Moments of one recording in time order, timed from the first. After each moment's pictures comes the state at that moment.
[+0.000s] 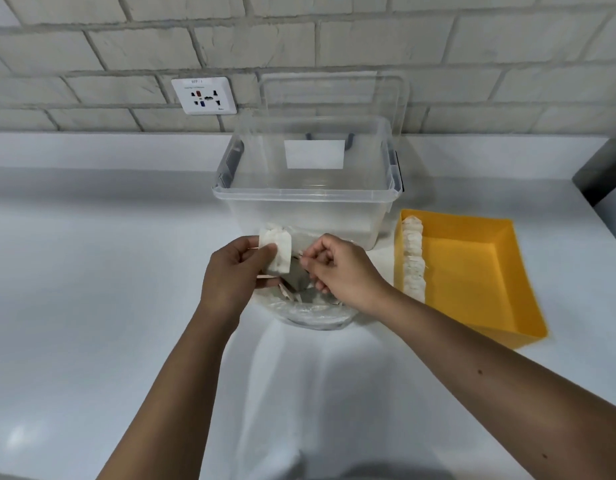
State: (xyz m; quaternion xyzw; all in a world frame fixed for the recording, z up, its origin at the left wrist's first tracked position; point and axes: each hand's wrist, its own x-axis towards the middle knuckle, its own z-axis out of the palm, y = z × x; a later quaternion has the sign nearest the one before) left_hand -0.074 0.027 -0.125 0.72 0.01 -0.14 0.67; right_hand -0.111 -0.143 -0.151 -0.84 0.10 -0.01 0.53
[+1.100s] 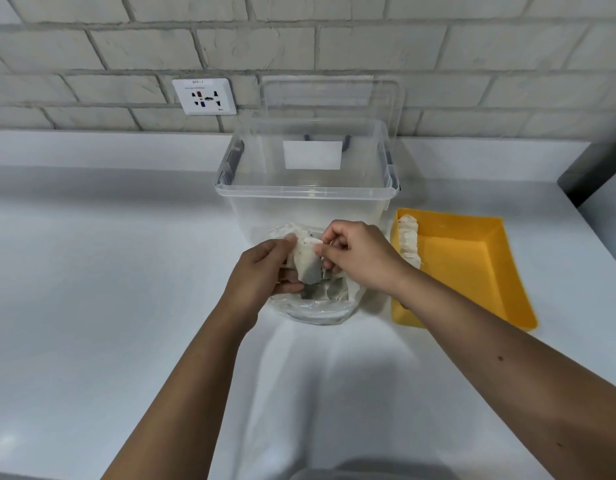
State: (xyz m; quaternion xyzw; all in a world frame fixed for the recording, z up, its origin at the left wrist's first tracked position) left_hand -0.083 0.013 -0.128 0.70 -0.01 -0.24 0.67; right_hand -0.119 -0.162 -0.120 -0.89 0.07 -0.02 0.45
